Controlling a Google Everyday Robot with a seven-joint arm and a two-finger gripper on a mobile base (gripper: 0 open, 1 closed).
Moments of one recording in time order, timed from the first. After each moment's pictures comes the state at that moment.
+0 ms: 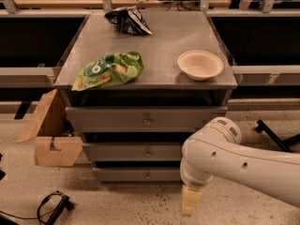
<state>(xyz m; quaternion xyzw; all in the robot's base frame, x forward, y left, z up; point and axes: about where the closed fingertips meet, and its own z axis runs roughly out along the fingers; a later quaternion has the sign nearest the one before) 0.417 -0.127 0.609 -0.64 0.76 -0.03 0.07</state>
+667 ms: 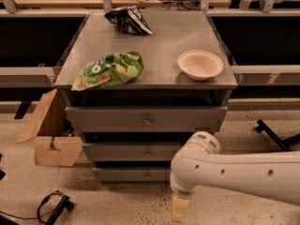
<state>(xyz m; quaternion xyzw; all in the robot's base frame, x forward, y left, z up) 0.417 -0.106 0.546 -0.65 0.76 -0.02 0.06</state>
